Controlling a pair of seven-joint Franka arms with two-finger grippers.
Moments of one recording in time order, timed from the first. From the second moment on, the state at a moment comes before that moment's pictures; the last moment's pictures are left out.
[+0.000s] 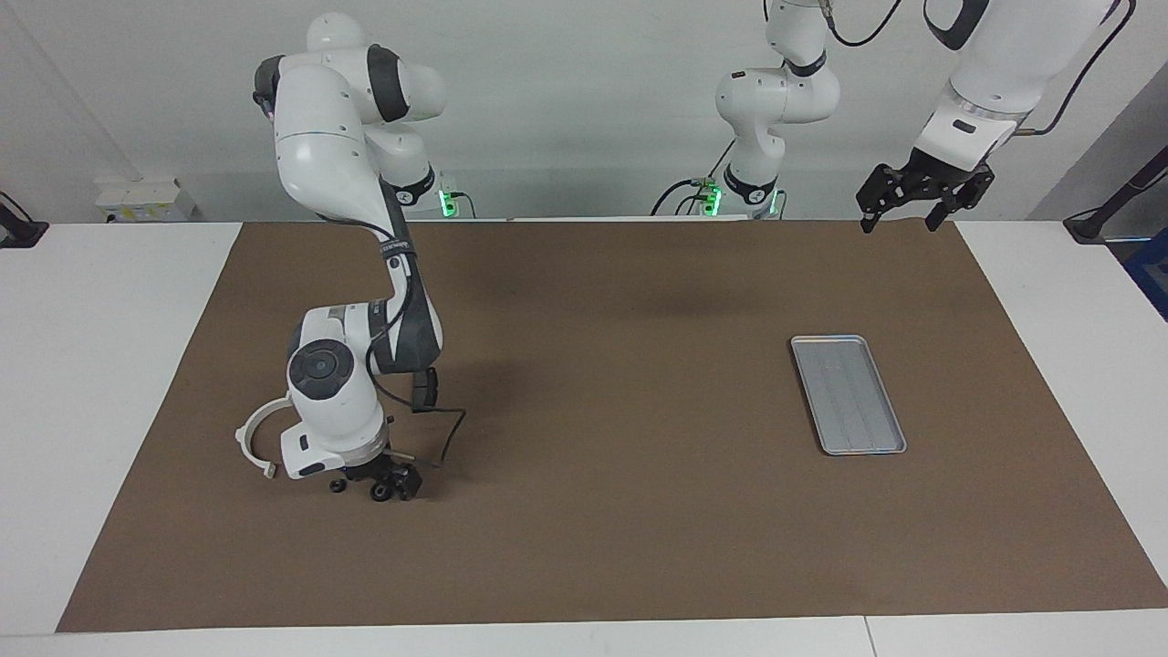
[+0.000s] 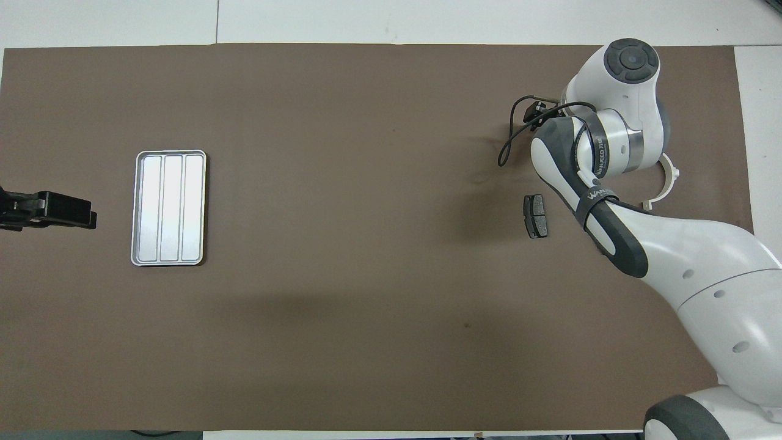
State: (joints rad) left arm -0.06 -0.11 0.00 -1.68 0.01 1.54 -0.02; right arm 0.07 0.72 0.03 -1.40 -0.13 2.15 0.56
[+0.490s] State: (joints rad) left arm -0.06 -0.11 0.00 -1.68 0.01 1.54 -0.02; right arm 0.07 0.72 0.03 -1.40 -0.11 2.19 0.60
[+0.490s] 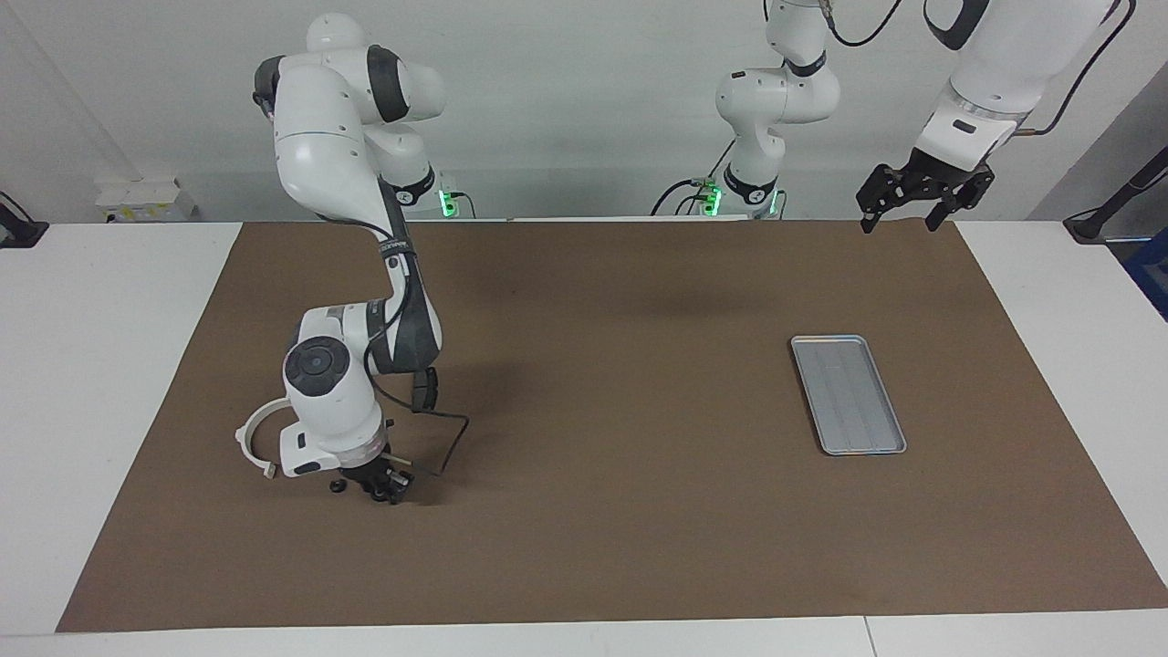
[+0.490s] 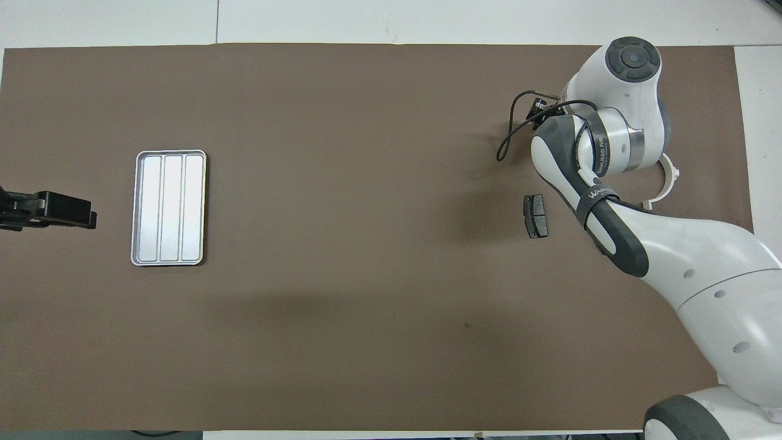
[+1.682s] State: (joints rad) left arm -0.06 -0.11 0.00 -1.68 0.01 1.54 -0.02; right arm 0.27 0.38 0.06 -1.24 -0.09 1.53 0.57
